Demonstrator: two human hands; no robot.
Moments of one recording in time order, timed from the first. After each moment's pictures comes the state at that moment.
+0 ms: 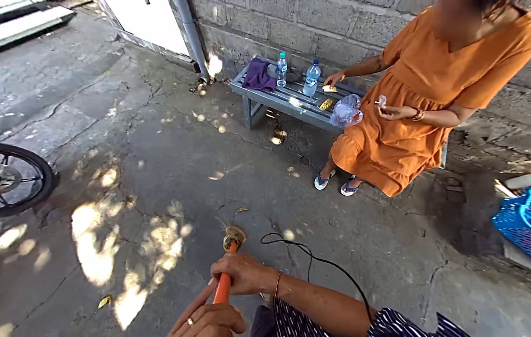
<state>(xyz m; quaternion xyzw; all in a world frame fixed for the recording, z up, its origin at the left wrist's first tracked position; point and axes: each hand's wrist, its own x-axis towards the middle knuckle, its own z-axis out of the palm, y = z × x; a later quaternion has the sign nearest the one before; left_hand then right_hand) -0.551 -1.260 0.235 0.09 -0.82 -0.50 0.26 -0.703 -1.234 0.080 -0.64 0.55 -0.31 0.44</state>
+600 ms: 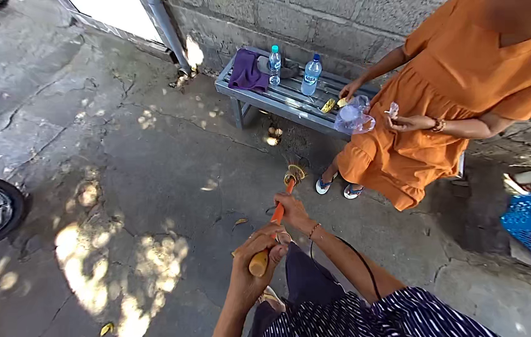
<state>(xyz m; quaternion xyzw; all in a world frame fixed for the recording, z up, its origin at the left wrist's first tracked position) -0.809 -1.392 0.117 0.09 -0.73 -0.62 0.27 -0.992 -1.325 0.026 -0.40 0.81 -0.26 0.34</state>
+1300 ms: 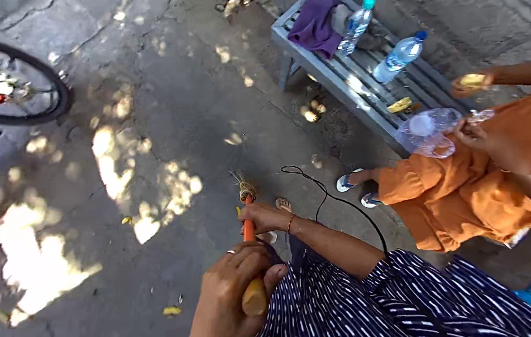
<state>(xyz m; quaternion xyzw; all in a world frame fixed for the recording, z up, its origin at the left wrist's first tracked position) -0.786 -1.433 0.197 0.31 -0.83 -0.42 0.20 -0.939 -1.457 0.030 -0.70 0.42 -0.07 0.57</state>
